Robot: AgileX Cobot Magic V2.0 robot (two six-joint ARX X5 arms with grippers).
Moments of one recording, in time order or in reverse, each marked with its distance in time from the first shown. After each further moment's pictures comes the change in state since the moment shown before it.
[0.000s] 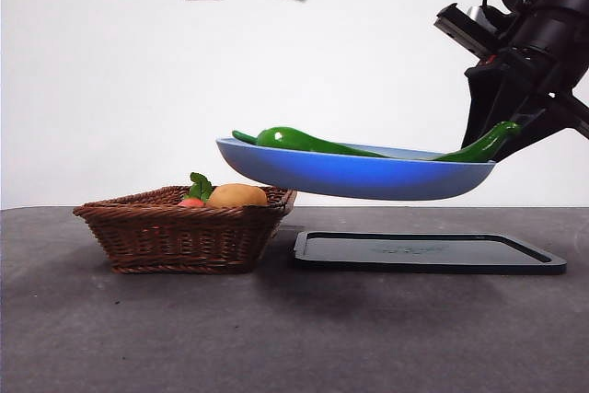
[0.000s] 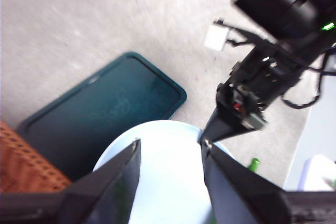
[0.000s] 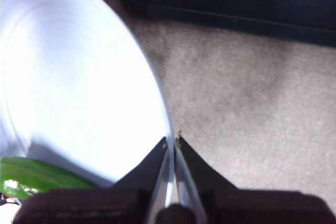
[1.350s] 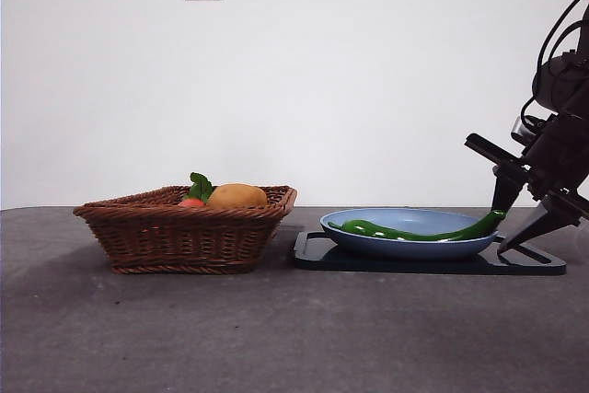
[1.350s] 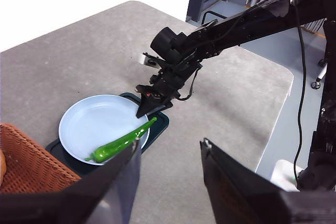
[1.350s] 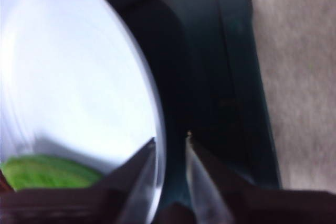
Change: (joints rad) left arm 0.008 -0.398 0.000 -0.199 -0.001 0.023; right arm -0.240 0.409 0.148 0.338 0.038 0.210
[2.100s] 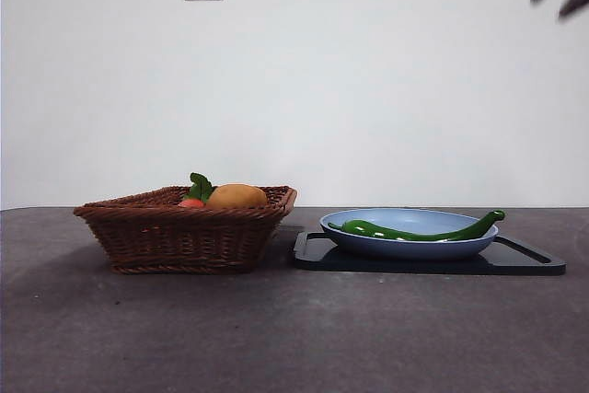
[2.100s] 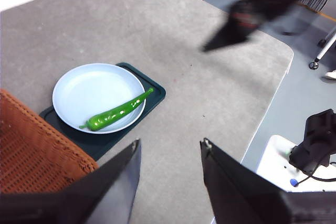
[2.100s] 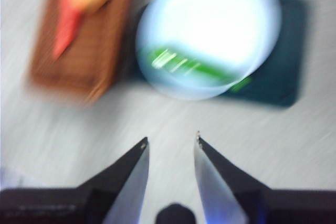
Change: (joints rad) left arm 0.000 0.000 0.000 -0.110 -0.003 0.003; right arm 0.098 -0.788 0.000 -0.557 0.054 -0.320
